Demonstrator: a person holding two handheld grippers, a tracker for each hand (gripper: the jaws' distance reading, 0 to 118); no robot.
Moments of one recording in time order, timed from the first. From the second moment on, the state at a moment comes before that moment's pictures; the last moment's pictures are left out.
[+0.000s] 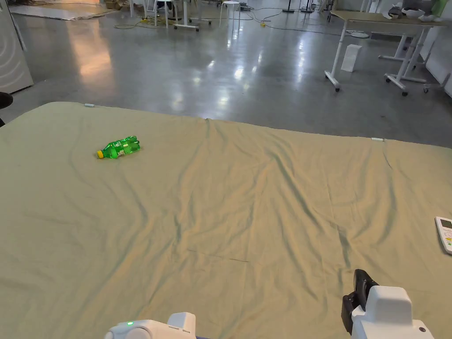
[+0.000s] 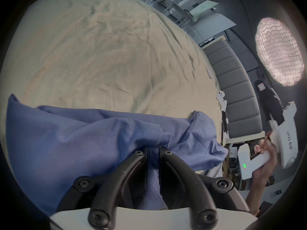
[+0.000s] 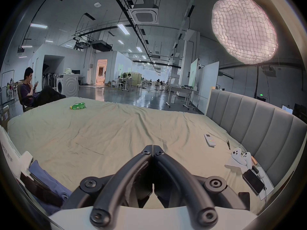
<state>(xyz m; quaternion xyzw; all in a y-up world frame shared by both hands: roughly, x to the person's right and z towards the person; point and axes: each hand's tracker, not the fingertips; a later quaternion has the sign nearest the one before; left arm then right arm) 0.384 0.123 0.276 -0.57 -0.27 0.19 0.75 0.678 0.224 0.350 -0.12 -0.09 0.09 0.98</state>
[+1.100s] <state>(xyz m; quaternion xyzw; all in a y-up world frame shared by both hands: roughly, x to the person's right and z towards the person) 0.164 0.094 0.268 -0.54 -0.26 0.32 0.73 0.669 0.226 0.346 -0.13 -0.08 0.07 0.99</state>
